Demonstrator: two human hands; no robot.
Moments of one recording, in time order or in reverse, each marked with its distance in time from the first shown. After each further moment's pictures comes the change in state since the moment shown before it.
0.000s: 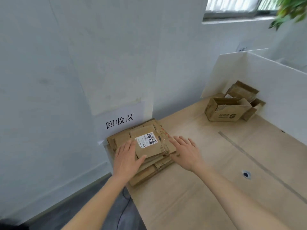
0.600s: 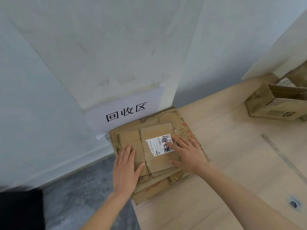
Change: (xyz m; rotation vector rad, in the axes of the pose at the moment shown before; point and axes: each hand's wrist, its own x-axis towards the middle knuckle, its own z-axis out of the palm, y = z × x) left_hand 0.066 -0.085 0.120 0.000 -0.021 -0.183; right_hand 0.161 0.015 0.126 -0.062 -0.262 -0.227
